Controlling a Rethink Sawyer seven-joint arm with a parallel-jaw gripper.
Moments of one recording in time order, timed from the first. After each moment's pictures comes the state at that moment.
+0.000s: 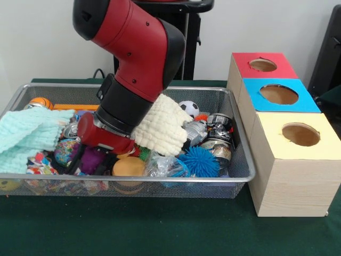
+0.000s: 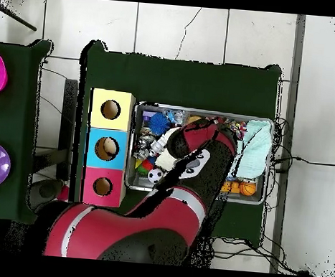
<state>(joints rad) -0.01 -0.12 -0.52 1.19 -0.33 0.17 1.61</state>
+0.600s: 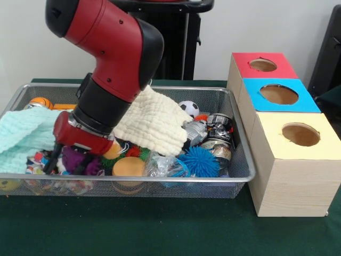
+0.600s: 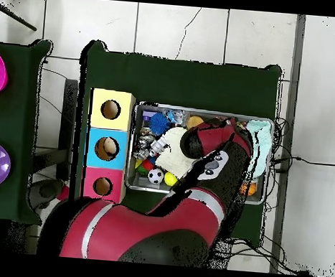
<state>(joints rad) -0.07 -0.13 -0.51 1.17 -0.33 0.17 1.61</state>
